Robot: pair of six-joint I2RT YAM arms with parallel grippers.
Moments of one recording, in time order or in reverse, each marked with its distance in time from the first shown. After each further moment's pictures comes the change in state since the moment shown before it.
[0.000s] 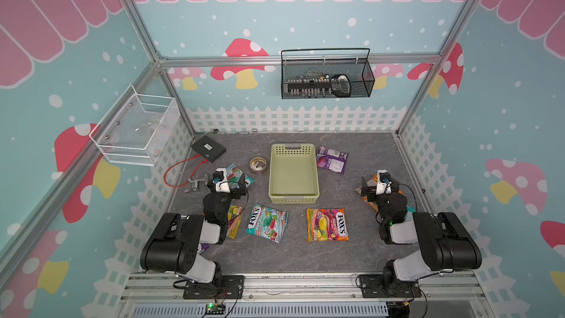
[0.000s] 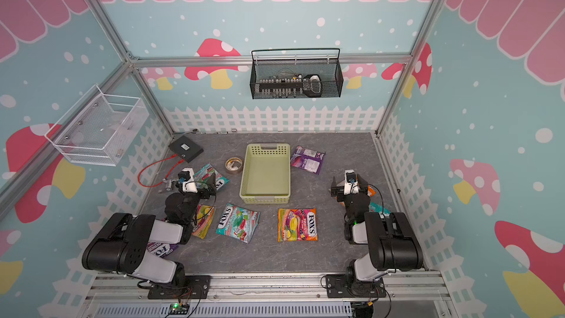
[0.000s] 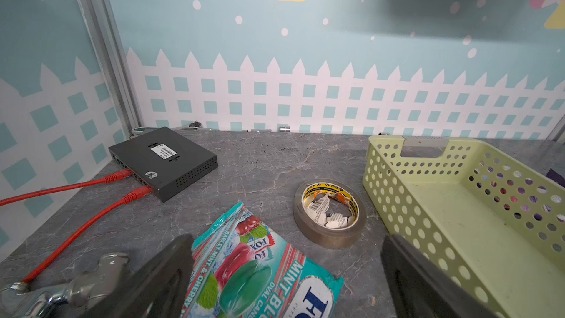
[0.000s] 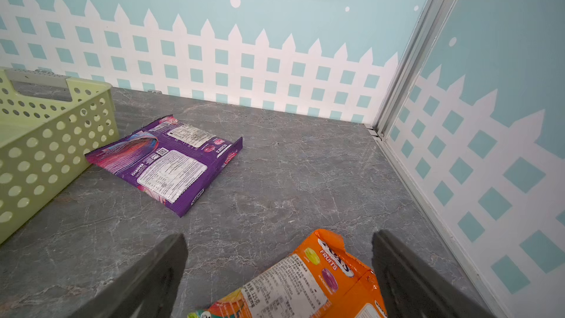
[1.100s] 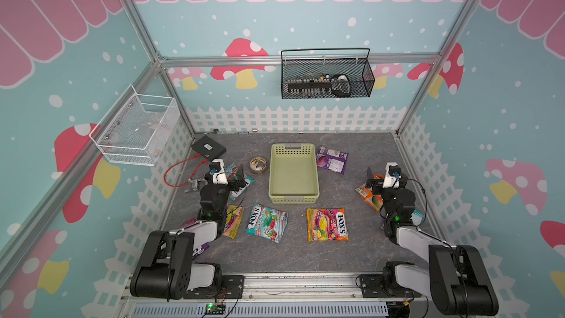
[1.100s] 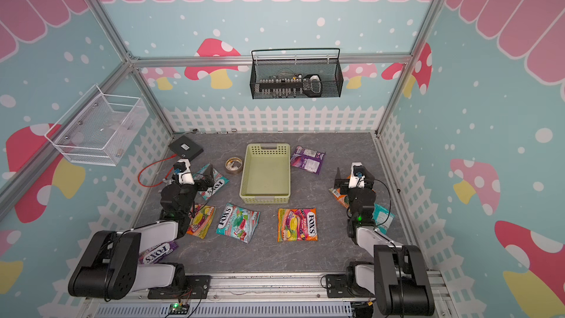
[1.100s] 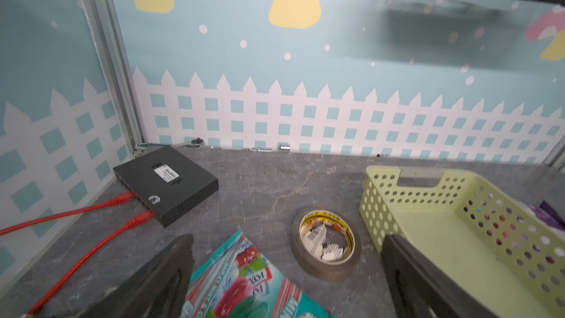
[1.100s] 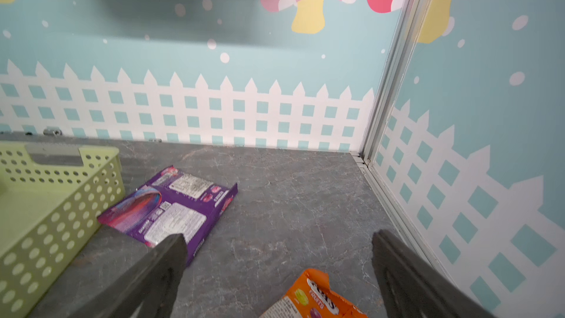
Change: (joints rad) left arm 0.000 -0.241 0.172 -0.378 -0.028 -0.062; right arm 0.000 -0.354 0.140 -0.409 0.026 0.118
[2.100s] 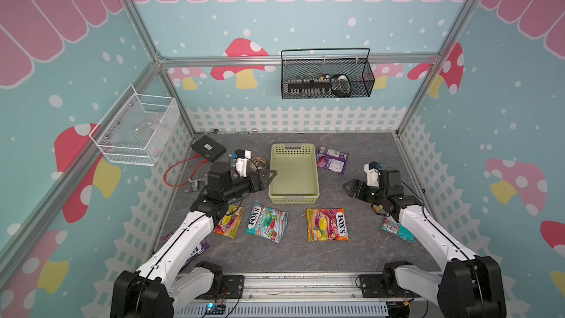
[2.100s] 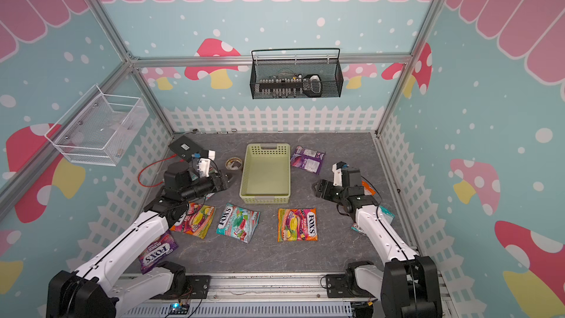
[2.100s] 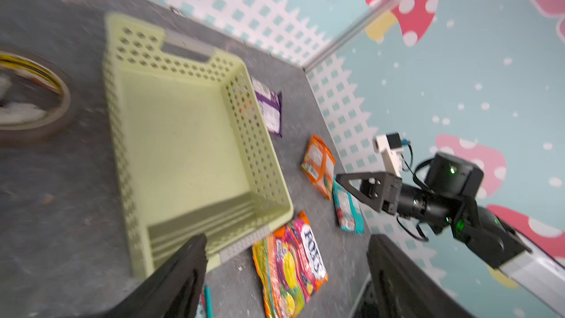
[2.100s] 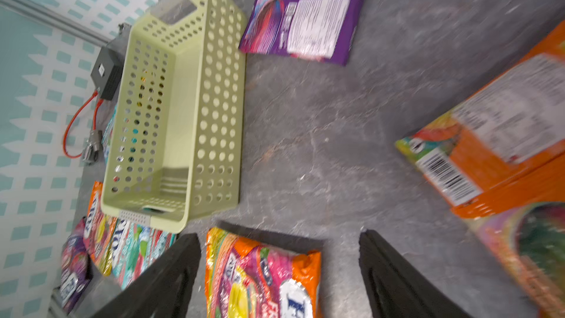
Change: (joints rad) left arm -0.297 -0.195 0.333 -0.919 0.552 -0.511; right arm 0.200 0.005 0.362 -1.177 -0.359 0.457
